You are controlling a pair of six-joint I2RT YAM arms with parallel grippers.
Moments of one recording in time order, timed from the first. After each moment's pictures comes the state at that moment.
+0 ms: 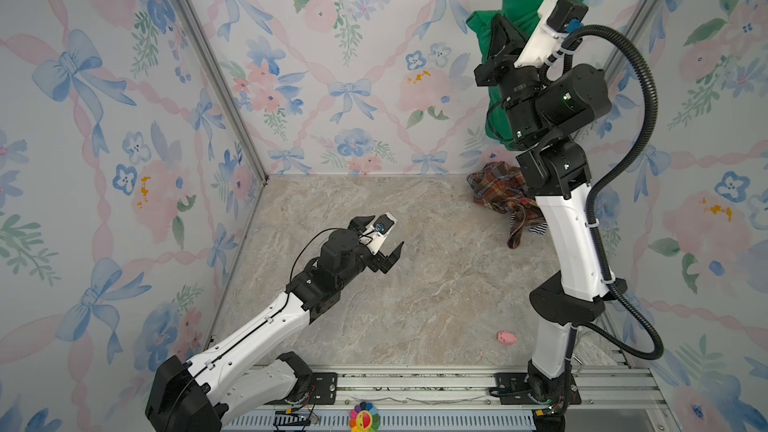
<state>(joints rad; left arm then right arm) -0.66 1.03 0.78 0.01 -0.09 0.29 0.58 1.96 2.74 -0.20 0.26 0.09</state>
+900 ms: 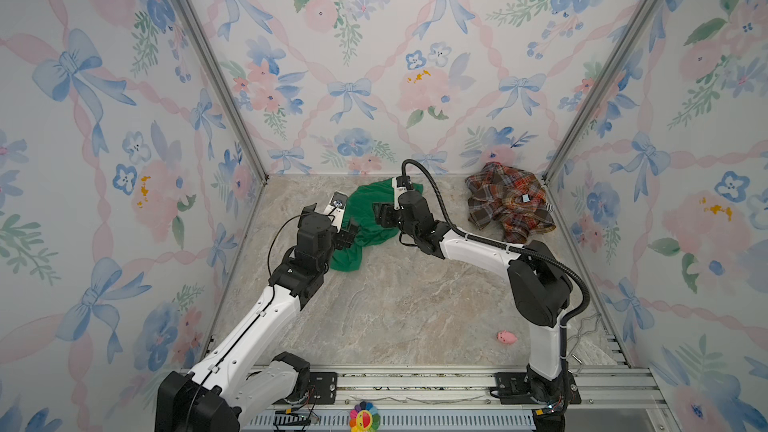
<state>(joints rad) -0.35 1.10 0.85 -0.11 -0.37 0.24 0.77 1.93 1.41 0.16 0.17 0.48</state>
